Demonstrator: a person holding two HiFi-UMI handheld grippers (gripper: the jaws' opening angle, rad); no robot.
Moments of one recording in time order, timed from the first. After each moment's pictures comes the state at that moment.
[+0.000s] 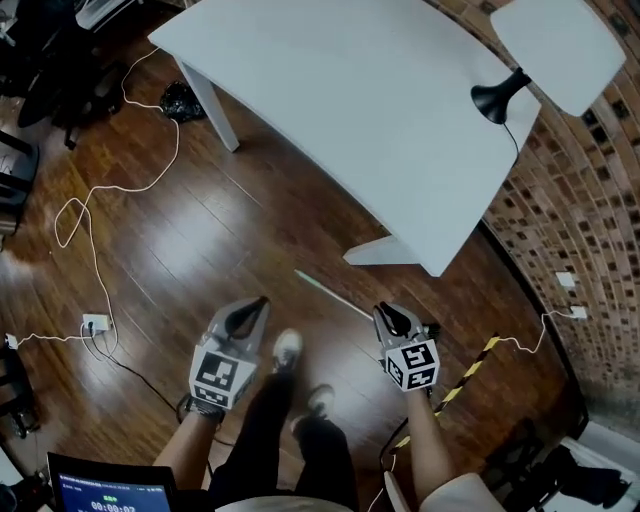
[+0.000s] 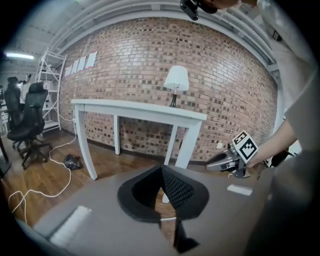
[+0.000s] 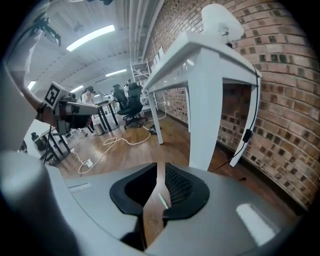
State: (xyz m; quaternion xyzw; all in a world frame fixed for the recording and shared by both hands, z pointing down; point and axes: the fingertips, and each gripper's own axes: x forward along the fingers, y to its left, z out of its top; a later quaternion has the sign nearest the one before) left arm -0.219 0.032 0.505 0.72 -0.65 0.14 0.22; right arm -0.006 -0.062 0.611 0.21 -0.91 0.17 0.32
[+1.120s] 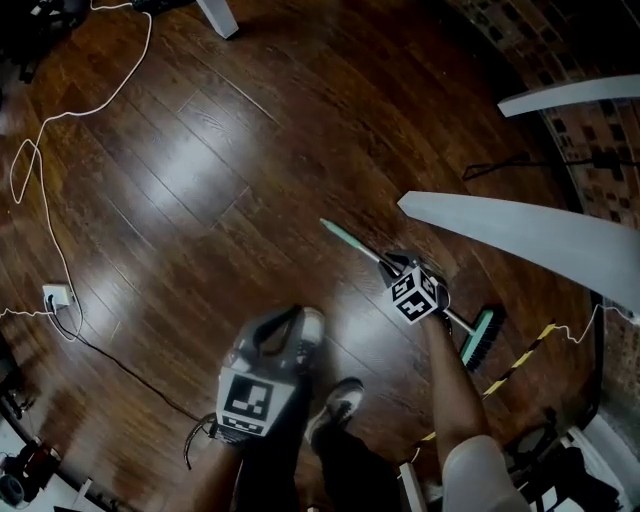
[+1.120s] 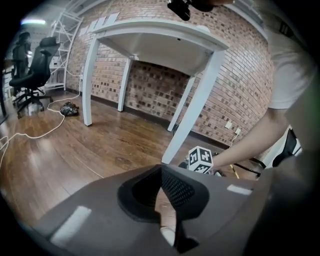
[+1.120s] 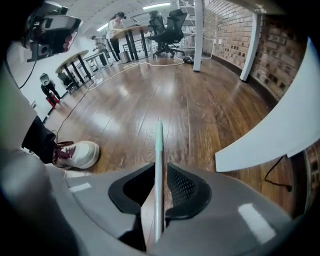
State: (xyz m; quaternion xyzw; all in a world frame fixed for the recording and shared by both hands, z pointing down) left arm -0.194 0.082 0.844 0.68 -0.63 0.15 0.35; right arm -0.044 -0.026 1.085 -0.02 -0.81 0.04 0.59
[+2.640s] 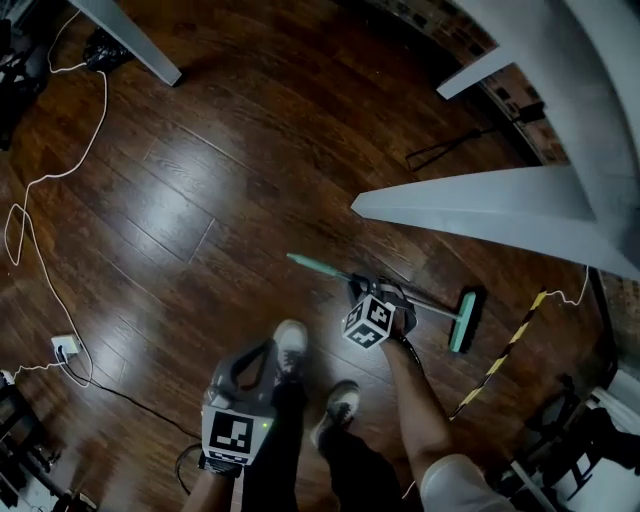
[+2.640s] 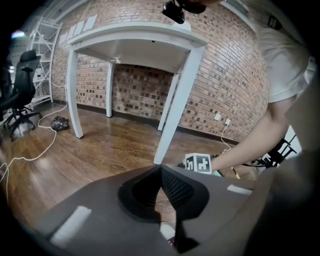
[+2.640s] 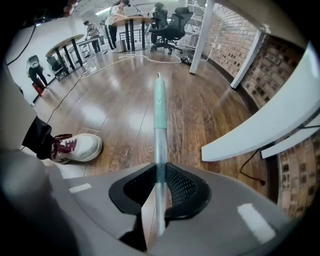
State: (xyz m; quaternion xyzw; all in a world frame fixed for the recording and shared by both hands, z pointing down) left arm -0.162 0.085 0.783 0.71 -0.59 0.19 0.32; right arm -0.020 0.002 1.039 0.04 -0.79 -0.02 0.61
